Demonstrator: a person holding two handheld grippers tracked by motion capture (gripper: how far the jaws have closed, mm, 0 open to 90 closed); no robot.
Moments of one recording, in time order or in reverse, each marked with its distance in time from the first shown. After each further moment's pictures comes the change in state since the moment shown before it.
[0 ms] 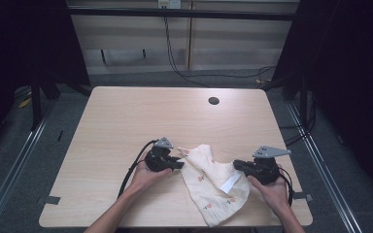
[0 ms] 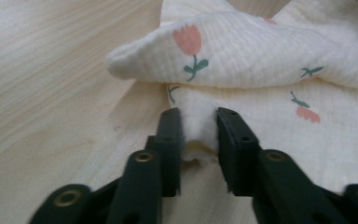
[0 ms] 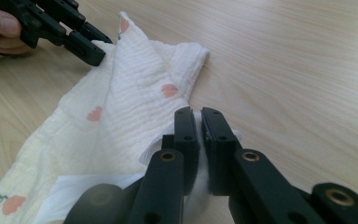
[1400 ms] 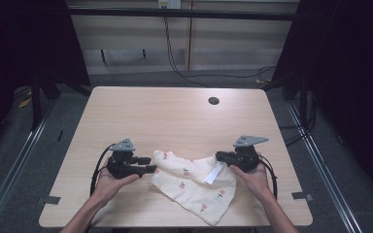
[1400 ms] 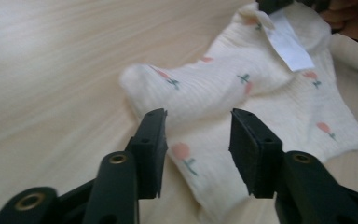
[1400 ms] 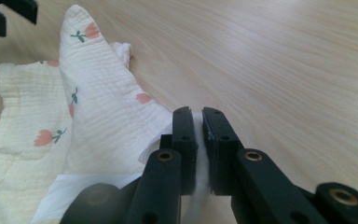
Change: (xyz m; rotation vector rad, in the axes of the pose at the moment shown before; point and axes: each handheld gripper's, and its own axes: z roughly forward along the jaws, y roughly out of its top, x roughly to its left) left arm 0.010 -0.028 -0.106 -0.110 0.038 -0.072; right arm 0.002 0.029 0.052 -0.011 0.107 -0.042
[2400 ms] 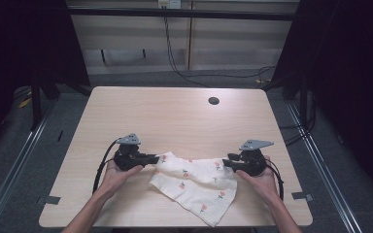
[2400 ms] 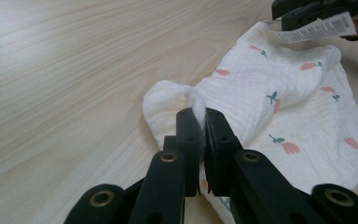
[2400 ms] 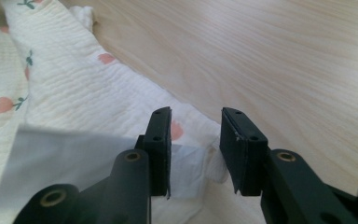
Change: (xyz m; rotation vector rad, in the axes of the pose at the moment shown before) left arm 0.012 0.003 0.023 0.010 -0.048 0.025; right arm -0.011 -0.019 -0.012 0.074 -0.093 0.021
